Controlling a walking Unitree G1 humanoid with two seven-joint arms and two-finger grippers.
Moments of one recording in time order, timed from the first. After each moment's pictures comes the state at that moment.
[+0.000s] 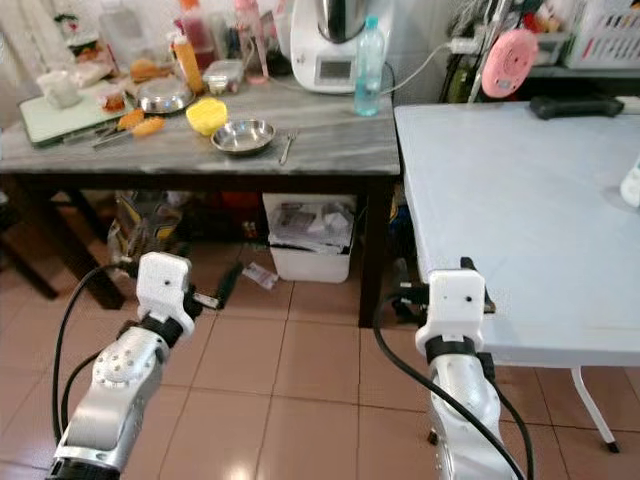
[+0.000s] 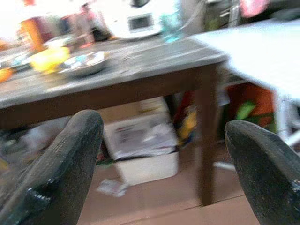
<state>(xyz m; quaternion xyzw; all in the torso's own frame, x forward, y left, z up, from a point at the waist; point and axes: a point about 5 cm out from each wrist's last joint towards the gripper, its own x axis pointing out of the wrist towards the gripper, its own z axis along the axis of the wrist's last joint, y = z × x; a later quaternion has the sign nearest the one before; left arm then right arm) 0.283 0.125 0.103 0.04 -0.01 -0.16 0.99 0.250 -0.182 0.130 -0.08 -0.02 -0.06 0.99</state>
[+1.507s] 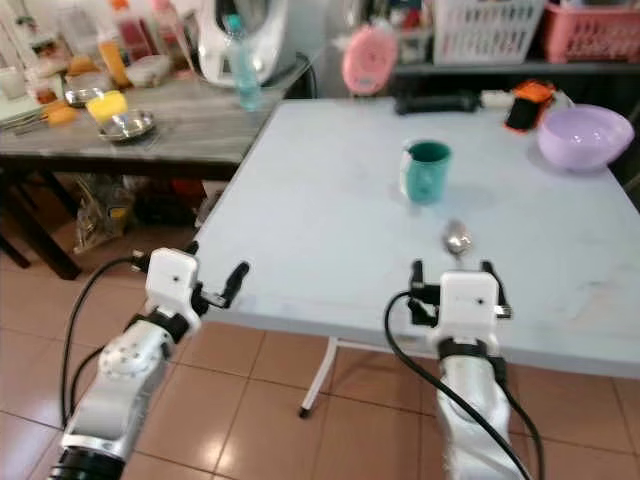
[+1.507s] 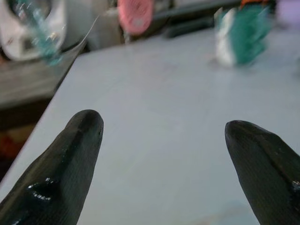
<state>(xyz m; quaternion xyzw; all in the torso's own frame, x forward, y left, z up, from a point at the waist) 0.294 0.119 0.110 0.05 -0.02 -0.19 0.98 0.248 -0.199 0.129 -0.10 -0.02 -0.11 0.99</state>
